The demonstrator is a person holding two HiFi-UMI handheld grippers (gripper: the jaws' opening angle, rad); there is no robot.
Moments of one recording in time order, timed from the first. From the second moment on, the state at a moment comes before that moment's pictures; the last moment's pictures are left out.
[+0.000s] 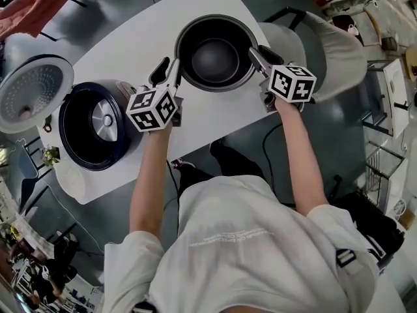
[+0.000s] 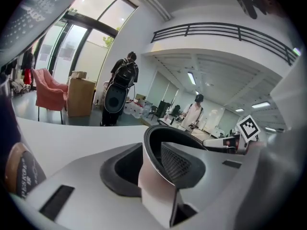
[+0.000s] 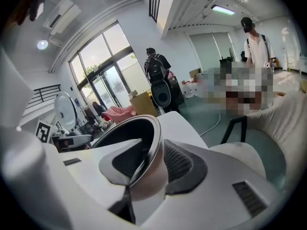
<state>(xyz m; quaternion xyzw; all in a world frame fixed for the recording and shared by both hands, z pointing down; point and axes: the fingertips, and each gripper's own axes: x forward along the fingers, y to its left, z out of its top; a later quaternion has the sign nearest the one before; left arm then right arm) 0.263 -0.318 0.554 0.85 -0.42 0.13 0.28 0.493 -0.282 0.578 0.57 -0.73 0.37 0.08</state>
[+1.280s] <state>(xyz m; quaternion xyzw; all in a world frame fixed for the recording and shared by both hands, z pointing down) 0.011 -0.210 0.373 0.84 -0.52 0.09 0.11 0.246 -0.232 0.370 0.47 -0.87 0.11 0.11</state>
